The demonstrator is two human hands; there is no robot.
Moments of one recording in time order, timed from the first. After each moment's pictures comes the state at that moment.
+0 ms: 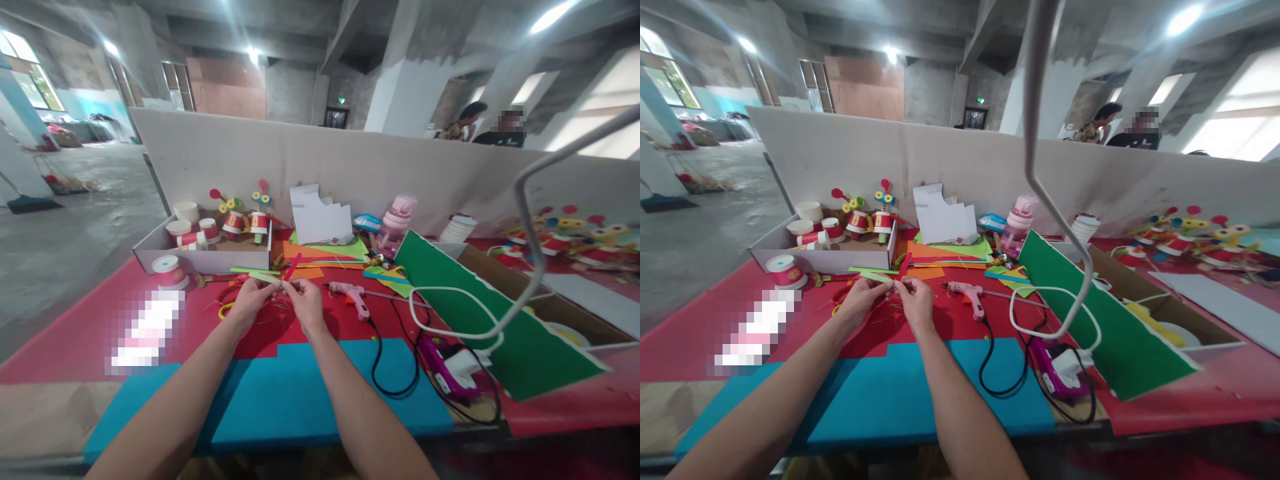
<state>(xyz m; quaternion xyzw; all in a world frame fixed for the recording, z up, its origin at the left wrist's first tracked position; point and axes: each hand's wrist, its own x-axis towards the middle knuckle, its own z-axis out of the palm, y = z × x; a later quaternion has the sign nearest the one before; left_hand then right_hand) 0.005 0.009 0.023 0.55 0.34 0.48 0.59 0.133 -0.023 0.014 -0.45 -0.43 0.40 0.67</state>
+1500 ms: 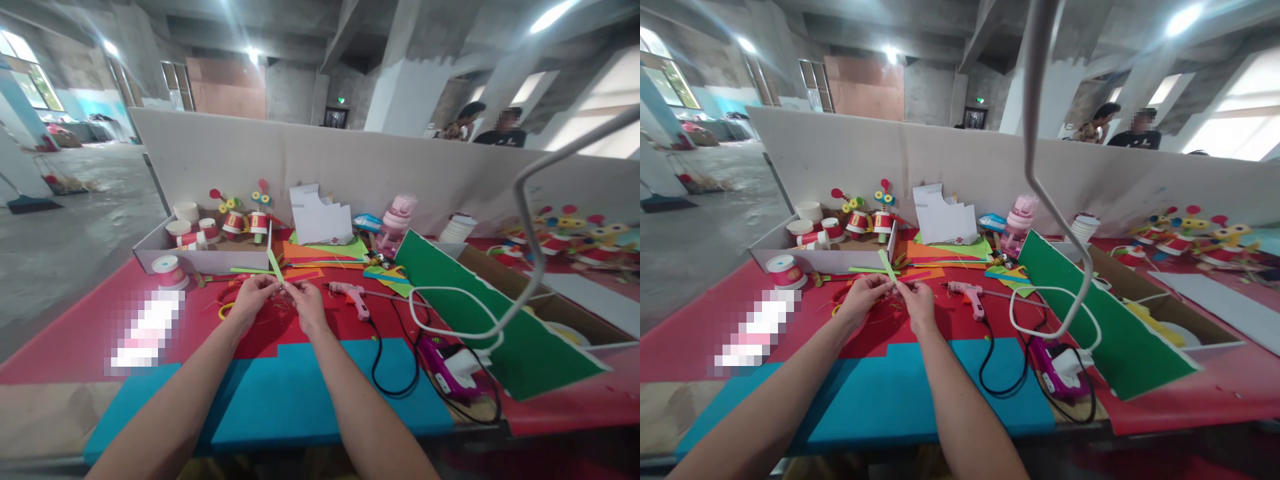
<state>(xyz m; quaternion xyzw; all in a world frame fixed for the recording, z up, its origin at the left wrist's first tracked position) 0.005 0.010 0.025 0.57 0.35 0.48 0.56 0.131 -0.021 0.014 -0.40 -0.30 0.53 0.69</state>
